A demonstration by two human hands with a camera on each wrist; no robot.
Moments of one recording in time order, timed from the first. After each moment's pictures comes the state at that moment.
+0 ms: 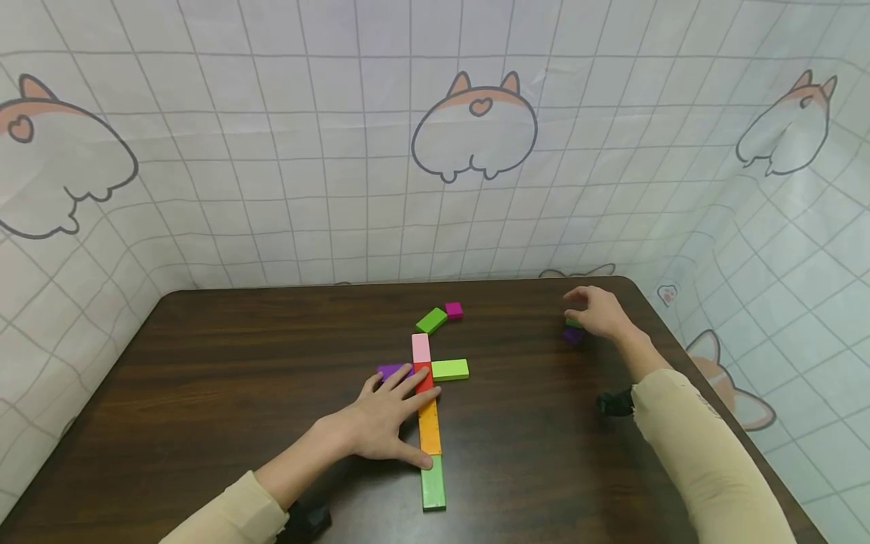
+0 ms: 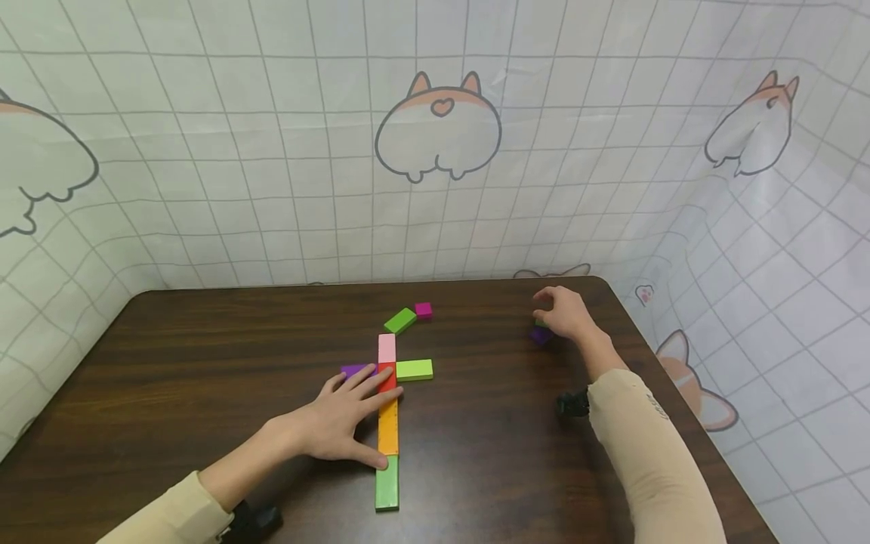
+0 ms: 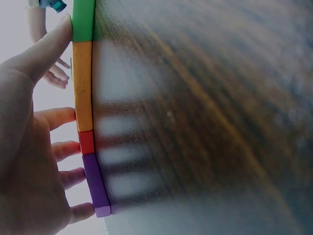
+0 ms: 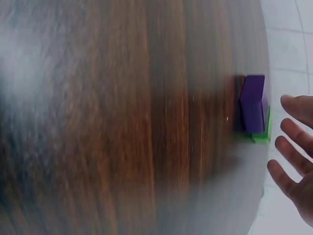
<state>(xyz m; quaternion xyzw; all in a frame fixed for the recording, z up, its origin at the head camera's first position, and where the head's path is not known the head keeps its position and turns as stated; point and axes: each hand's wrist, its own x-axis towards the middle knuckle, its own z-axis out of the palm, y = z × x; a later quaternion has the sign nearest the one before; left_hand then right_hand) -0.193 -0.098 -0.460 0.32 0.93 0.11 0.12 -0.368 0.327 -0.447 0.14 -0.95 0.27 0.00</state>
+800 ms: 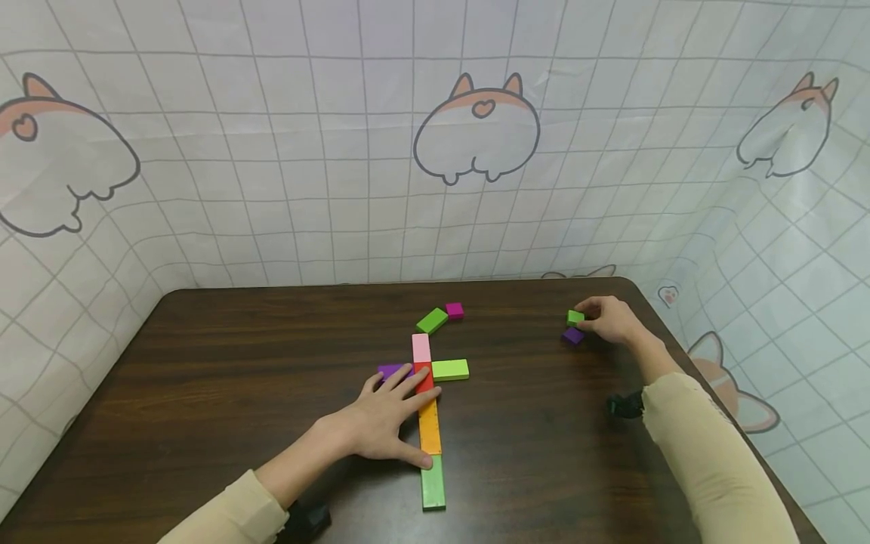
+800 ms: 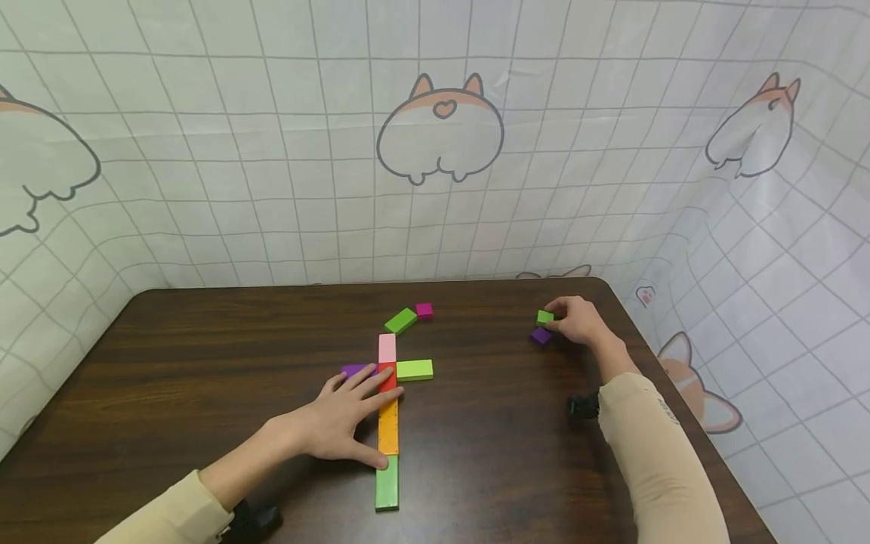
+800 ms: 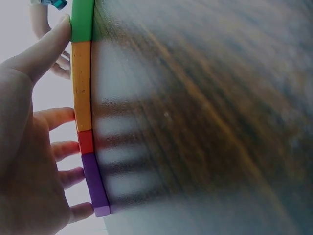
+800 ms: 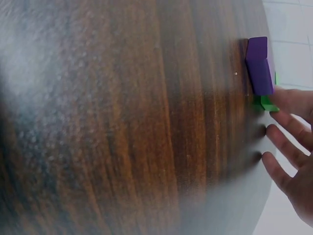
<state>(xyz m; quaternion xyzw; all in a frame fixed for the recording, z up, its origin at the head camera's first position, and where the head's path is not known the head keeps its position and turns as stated) -0.194 -0.099 -0.460 0.32 0.93 0.12 0.12 -0.366 0.350 -0.453 0.12 -0.96 0.26 -0.03</state>
